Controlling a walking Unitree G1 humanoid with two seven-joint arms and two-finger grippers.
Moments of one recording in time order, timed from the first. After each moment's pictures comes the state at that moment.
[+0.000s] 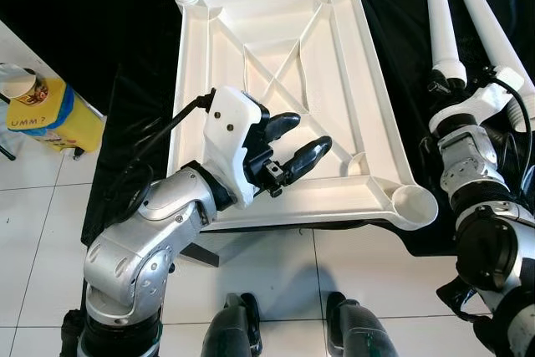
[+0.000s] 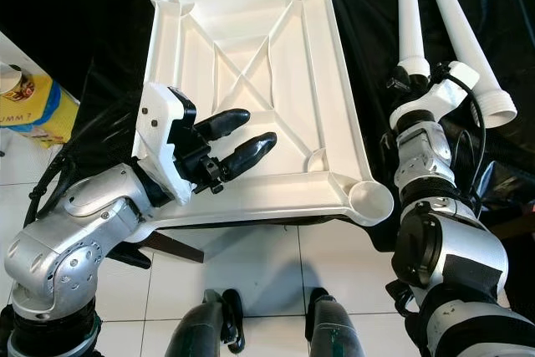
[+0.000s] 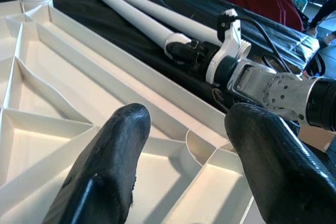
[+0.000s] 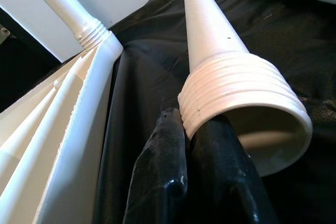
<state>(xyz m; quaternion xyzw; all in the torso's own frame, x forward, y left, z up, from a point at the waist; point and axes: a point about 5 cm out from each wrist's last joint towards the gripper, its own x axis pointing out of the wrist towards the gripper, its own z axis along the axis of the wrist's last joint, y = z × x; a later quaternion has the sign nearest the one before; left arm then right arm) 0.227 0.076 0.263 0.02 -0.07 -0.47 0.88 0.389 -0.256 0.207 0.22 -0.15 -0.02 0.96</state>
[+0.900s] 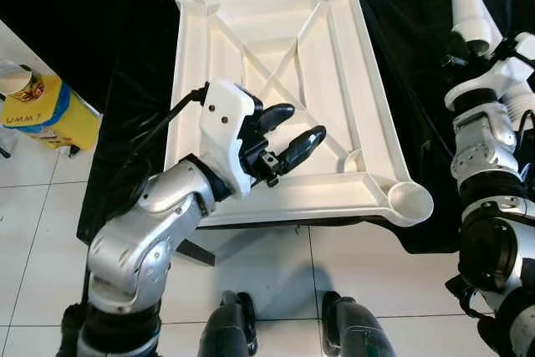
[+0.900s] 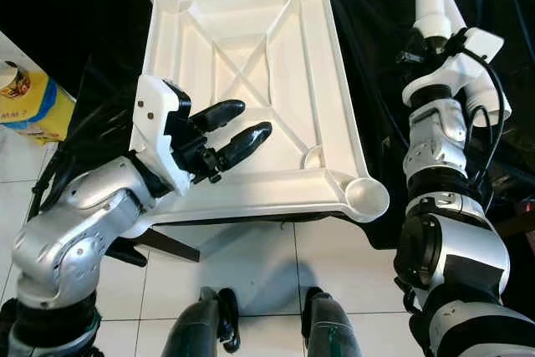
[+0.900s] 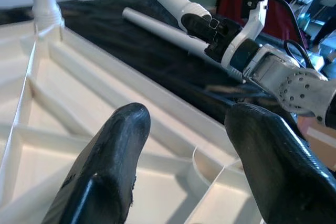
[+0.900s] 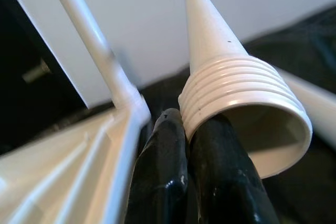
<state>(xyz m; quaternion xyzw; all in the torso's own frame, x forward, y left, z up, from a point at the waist) 0.243 0.075 0.269 0.01 -0.10 -0.46 0.88 0.382 -0.256 0.264 0.14 -0.28 0.00 0.95</state>
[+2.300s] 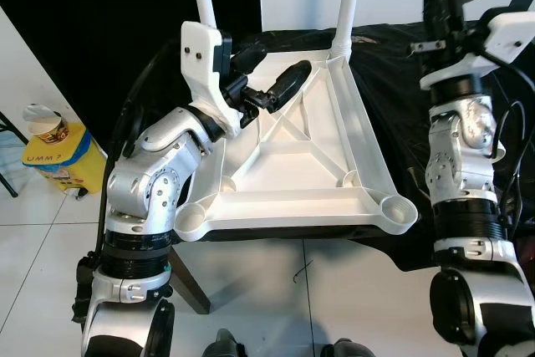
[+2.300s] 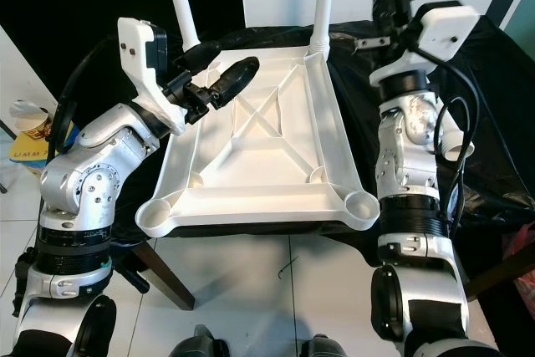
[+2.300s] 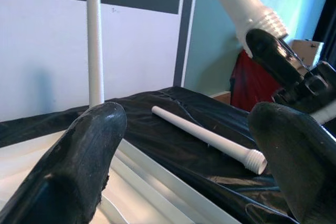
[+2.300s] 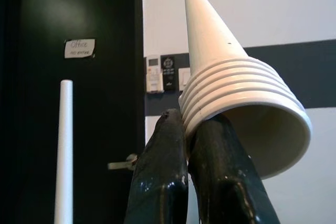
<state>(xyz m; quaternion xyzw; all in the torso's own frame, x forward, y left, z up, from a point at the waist) 0.306 0.091 0.290 -0.07 -0.15 -0.42 0.89 0.338 -0.182 0.289 0.02 -0.40 0.08 0.91</state>
